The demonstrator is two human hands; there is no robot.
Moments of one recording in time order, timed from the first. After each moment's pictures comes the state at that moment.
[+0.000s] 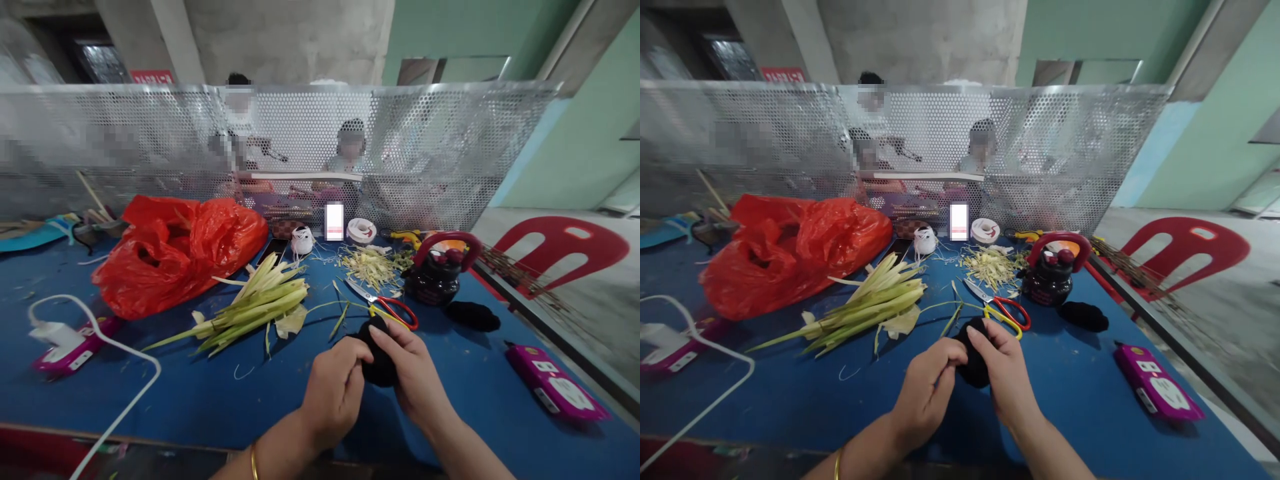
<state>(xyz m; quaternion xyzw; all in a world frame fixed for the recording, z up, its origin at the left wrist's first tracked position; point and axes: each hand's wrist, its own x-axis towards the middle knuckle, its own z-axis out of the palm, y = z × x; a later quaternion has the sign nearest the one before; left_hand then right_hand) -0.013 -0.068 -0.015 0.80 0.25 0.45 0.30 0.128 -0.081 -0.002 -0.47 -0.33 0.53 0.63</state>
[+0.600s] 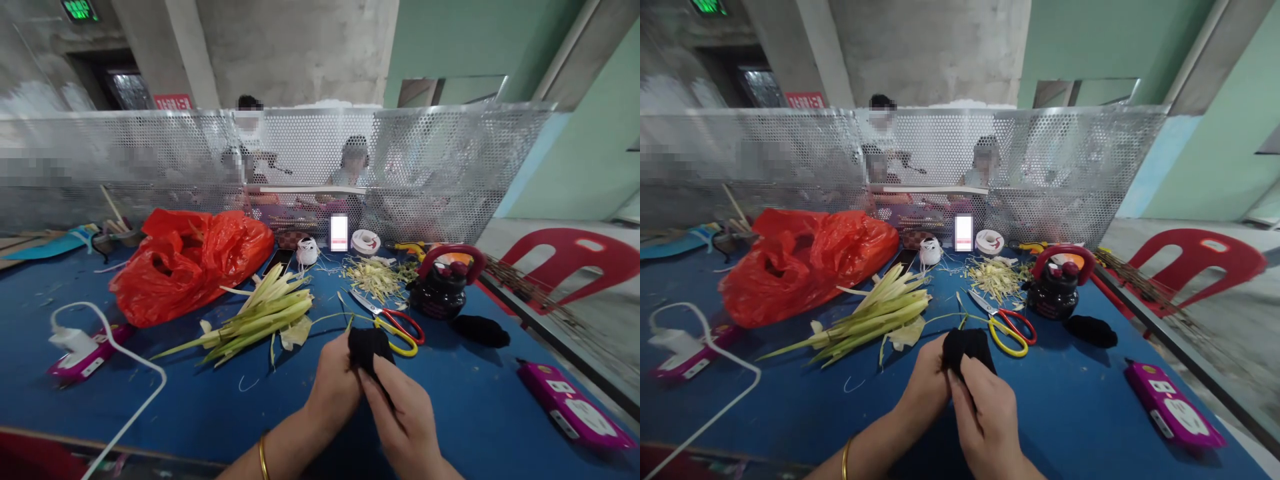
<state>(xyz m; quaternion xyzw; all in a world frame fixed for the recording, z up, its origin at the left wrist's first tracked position) 0.001 -0.048 0.007 0.68 0.34 0.44 0.49 0.107 -0.103 -0.008 -0.46 -0.69 0.09 0.56</state>
